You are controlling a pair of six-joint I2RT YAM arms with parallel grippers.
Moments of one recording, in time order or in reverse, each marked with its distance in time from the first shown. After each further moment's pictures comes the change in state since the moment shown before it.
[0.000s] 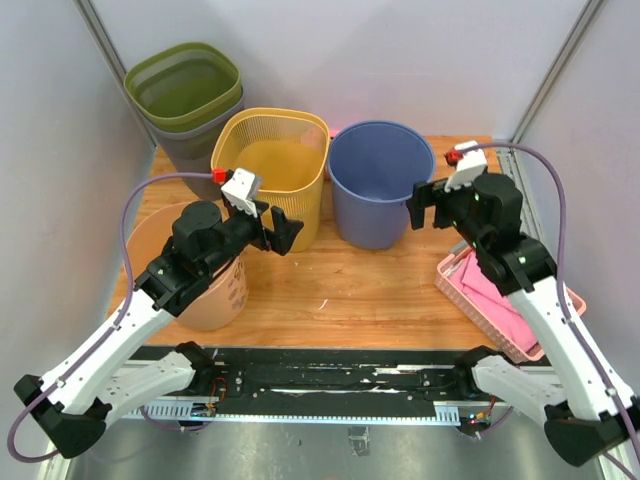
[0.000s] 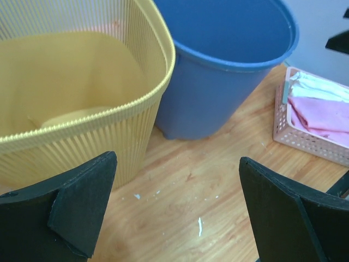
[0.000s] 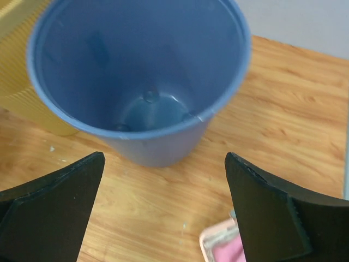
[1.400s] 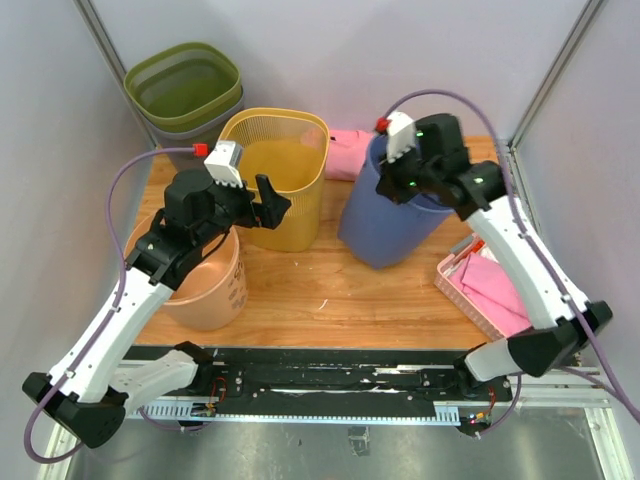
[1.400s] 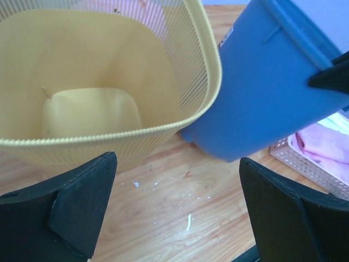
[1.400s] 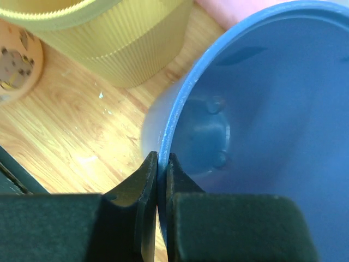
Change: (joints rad) left arm 0.171 0.111 0.191 -0.214 0.055 -0.154; right arm 0.138 0.543 0.563 -0.369 -0.253 -0.185
